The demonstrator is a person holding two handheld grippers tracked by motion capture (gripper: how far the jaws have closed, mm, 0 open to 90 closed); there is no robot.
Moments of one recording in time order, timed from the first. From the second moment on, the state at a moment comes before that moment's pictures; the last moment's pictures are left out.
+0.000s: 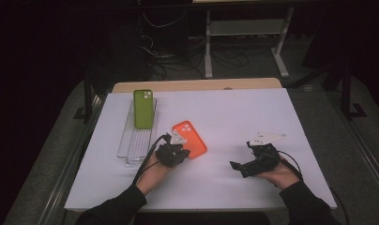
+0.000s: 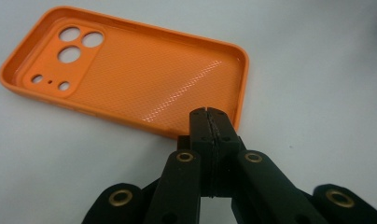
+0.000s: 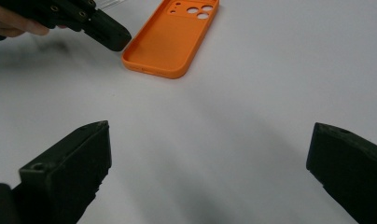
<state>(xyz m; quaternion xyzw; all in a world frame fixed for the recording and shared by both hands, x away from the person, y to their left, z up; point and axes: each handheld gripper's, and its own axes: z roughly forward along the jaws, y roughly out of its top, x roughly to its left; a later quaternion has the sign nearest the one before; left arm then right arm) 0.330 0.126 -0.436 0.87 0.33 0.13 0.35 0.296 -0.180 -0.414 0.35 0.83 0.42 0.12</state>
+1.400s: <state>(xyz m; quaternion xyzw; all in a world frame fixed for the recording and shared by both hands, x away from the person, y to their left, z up) 0.307 0.144 -0.415 0.88 0.25 0.09 0.40 0.297 -0.183 -0.412 0.36 0.83 0.42 0.12</state>
